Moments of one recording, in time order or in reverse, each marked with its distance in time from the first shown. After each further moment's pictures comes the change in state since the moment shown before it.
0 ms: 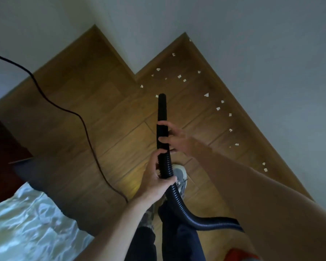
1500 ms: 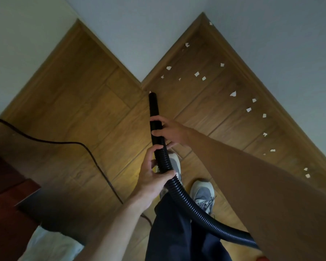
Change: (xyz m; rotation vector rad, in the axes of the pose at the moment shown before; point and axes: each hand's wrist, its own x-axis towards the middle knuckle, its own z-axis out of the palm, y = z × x) left_hand 0.144 0.032 -0.082 -0.217 -0.011 -0.297; right_hand 0.186 -0.039 0.003 0.032 -0.128 0.156
